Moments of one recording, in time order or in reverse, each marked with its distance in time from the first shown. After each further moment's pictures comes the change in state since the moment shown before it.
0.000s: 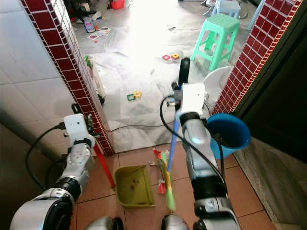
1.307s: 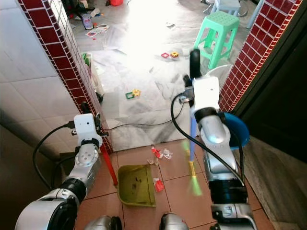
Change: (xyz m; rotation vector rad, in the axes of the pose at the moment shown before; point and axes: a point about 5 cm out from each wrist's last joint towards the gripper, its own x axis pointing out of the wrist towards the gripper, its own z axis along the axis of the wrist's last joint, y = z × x) left arm -0.005 -0.013 0.002 0.062 -0.055 -0.023; right arm -0.013 -0.031 0.018 -0.194 -0.045 0.002
